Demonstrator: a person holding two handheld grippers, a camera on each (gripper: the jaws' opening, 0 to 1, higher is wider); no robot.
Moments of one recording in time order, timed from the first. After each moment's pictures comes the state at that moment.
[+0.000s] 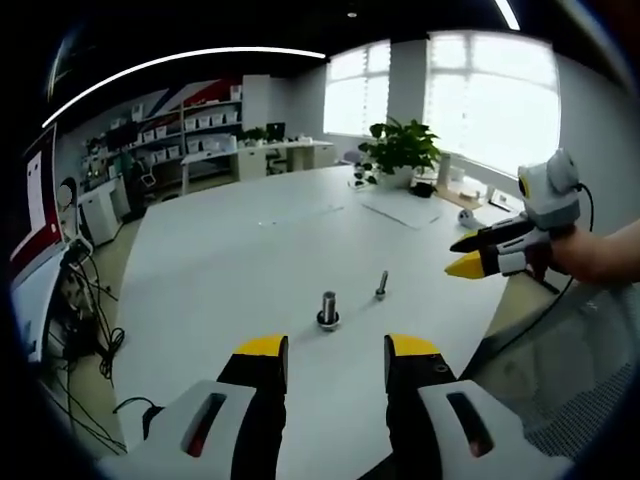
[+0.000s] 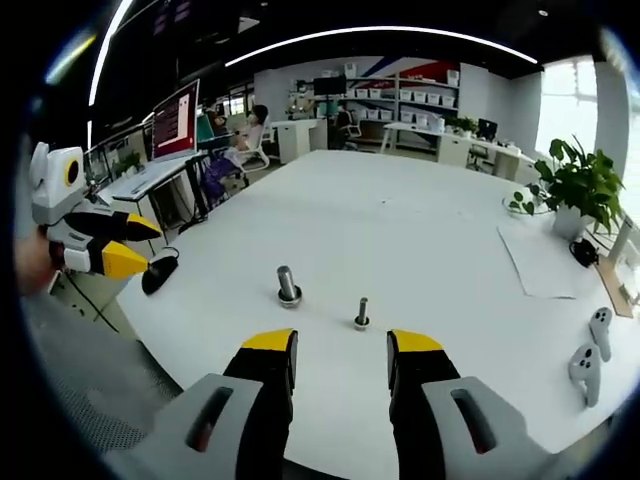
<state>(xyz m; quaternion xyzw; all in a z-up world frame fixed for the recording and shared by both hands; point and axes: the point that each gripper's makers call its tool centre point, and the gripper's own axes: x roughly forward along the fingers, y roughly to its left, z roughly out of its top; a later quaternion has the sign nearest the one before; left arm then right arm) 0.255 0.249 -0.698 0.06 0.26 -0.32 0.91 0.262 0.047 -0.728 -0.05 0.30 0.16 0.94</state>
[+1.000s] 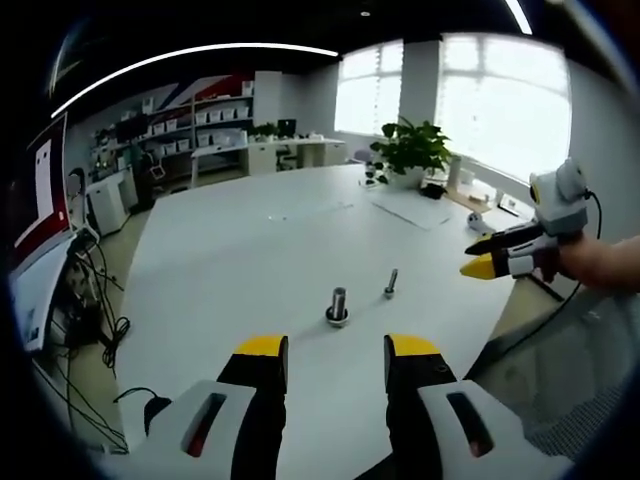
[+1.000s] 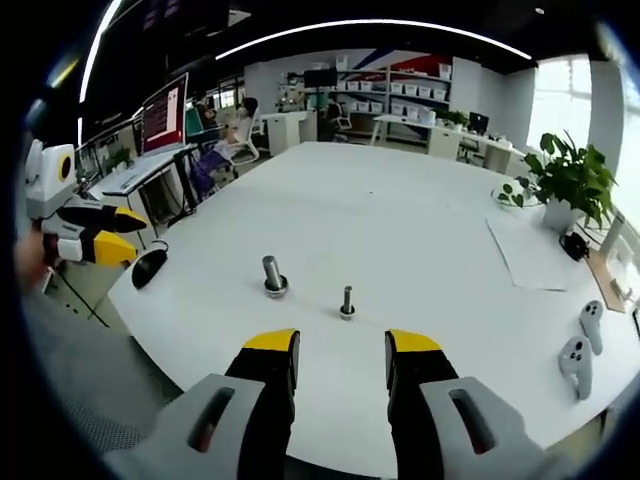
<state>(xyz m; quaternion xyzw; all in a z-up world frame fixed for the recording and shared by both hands) 0.258 0.259 -0.700 0.05 0.27 -0.30 0.91 0.258 0.035 -0.732 -0.05 0.32 0.14 0.94</state>
